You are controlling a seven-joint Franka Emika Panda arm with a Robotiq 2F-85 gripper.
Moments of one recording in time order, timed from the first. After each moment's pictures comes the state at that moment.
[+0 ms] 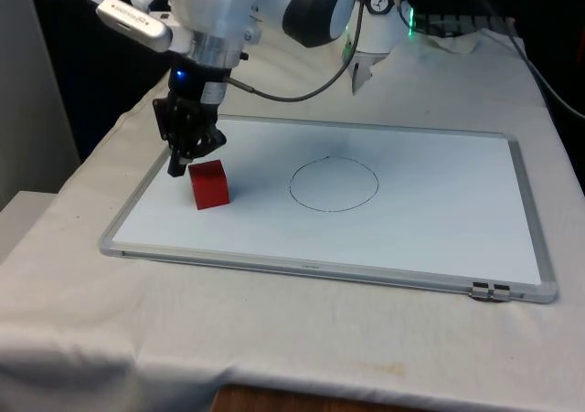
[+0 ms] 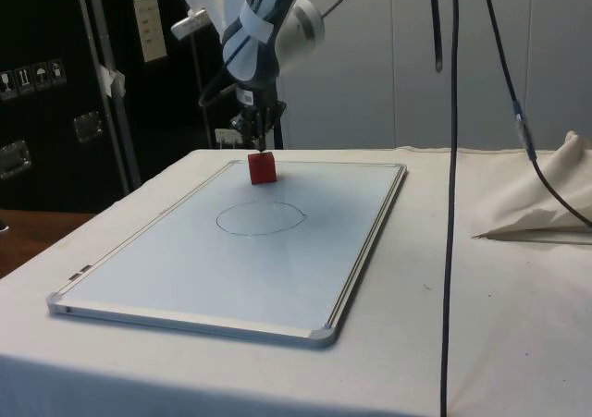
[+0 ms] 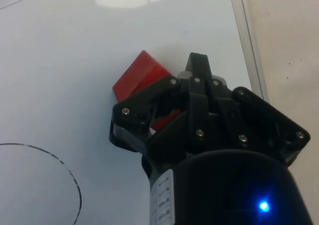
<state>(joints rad) 0.26 0.74 -0.62 -1.82 0.26 2.72 0.12</state>
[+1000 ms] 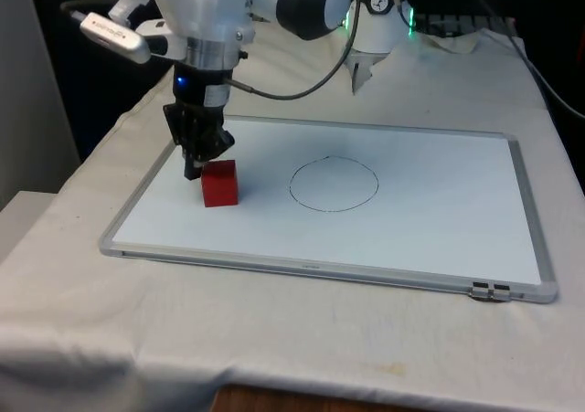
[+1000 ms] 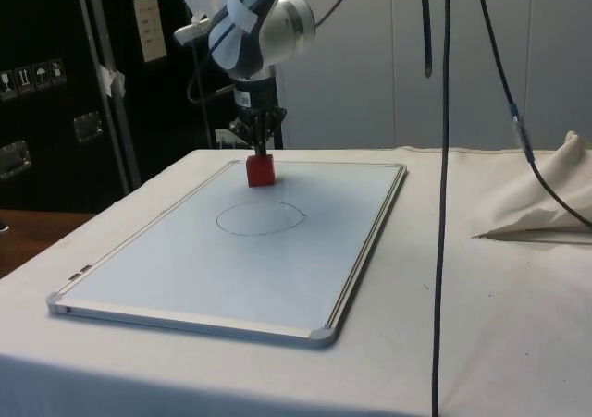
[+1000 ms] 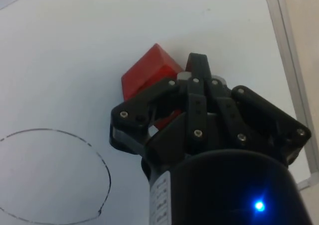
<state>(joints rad) 0.25 0.75 -0.62 -1.76 0.38 2.55 0.08</state>
